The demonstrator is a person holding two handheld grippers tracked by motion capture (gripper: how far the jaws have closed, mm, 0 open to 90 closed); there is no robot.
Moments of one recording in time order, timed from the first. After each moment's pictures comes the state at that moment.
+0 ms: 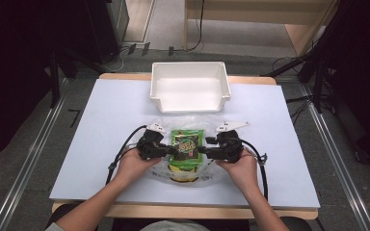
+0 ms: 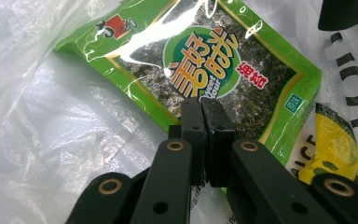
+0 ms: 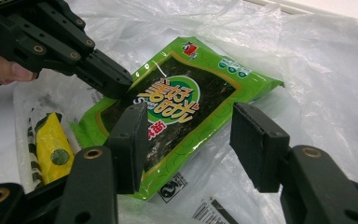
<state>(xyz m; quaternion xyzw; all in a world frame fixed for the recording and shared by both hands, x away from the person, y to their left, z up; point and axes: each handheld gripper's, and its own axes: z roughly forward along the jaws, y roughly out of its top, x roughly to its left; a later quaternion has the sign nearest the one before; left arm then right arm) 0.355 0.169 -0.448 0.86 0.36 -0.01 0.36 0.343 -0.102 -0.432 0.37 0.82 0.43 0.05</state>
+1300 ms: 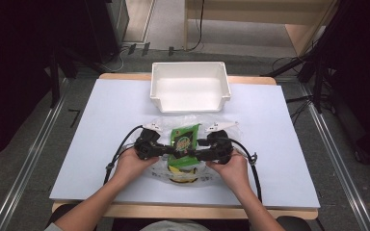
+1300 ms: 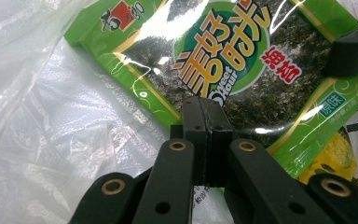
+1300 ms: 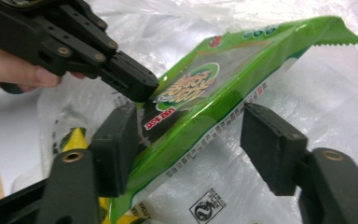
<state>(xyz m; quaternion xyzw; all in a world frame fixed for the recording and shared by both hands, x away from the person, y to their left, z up) 0.360 0.178 -0.454 0.85 0.38 -0.03 0.37 0.346 -0.077 -0.440 0.38 0.82 0.43 0.01</state>
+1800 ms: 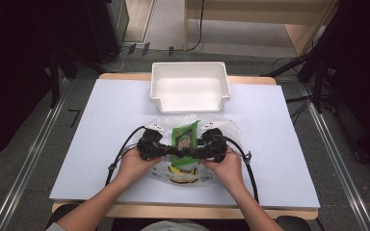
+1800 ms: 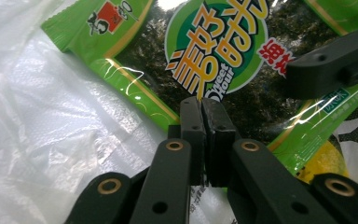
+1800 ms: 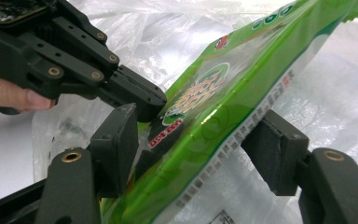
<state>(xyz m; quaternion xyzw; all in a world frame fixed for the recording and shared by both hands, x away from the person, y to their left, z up) 0.360 0.170 -0.457 0.84 0.38 -0.04 0.38 0.355 -0.063 -0.448 0.40 0.81 0.43 -0.01</state>
